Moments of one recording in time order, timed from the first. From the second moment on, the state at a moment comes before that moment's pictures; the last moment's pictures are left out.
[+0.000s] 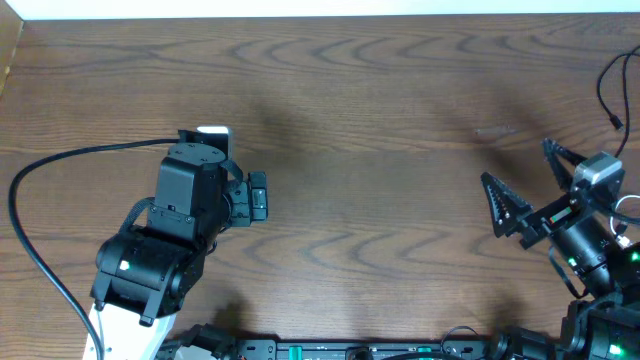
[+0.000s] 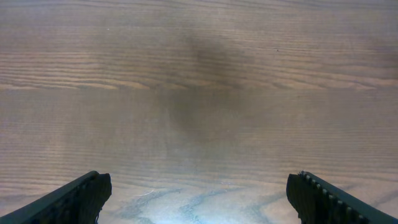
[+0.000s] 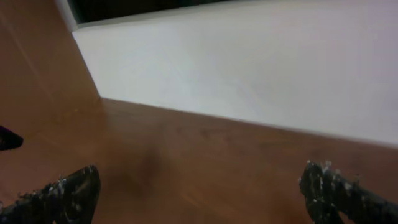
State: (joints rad) left arm -0.33 0.98 1.18 -1.05 -0.16 -0.25; right arm -0.28 0.55 0.72 -0.26 -0.81 0.13
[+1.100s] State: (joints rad) left arm -0.33 0.98 1.18 -1.05 -0.16 -0.25; right arm -0.18 0.54 0.64 -0.20 -0.70 0.15
